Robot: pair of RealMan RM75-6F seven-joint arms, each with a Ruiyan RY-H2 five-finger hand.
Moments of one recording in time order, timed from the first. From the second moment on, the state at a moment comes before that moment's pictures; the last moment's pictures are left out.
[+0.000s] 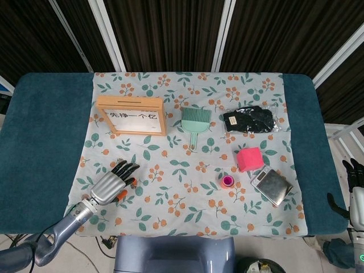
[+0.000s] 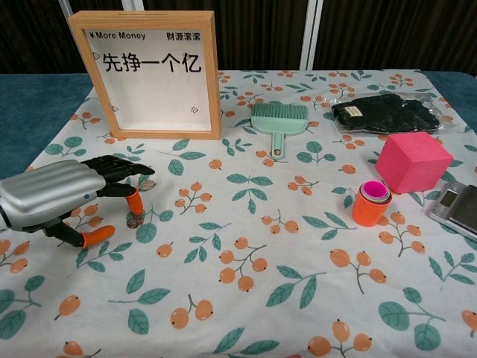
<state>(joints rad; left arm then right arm) -0.53 -1.65 0.08 -1.09 1.73 1.13 -0.02 0.02 -1.09 0.15 -1.70 -1.33 1.51 -0.05</state>
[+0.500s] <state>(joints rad) -0.55 -1.67 0.10 -1.05 1.73 1.13 -0.04 0.02 -1.08 0.15 -1.70 -1.32 1.51 -0.05</state>
